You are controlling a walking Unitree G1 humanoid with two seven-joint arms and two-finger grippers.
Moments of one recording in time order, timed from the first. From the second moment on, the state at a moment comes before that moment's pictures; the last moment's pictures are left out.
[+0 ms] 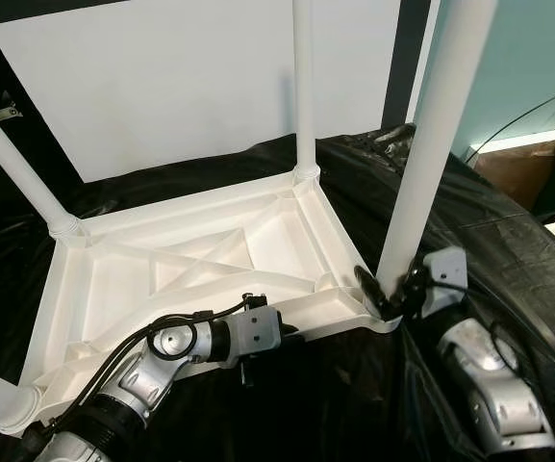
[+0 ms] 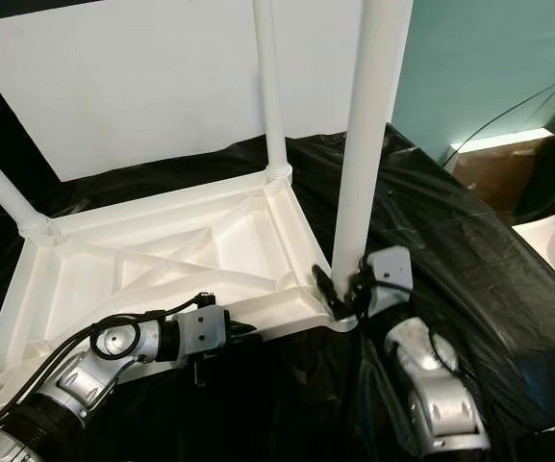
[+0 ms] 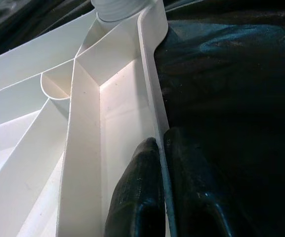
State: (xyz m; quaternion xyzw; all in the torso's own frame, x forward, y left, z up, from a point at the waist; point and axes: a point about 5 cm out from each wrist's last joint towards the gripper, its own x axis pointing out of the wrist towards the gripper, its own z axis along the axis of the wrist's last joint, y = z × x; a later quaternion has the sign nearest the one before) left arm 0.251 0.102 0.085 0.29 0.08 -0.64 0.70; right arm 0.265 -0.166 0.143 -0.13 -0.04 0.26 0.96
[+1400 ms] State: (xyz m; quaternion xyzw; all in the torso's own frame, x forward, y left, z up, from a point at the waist) left arm 0.256 0.112 0.083 0.29 0.09 -0.63 0.72; right arm 0.249 -0.142 0.110 -0.01 -0.03 0.10 0.99
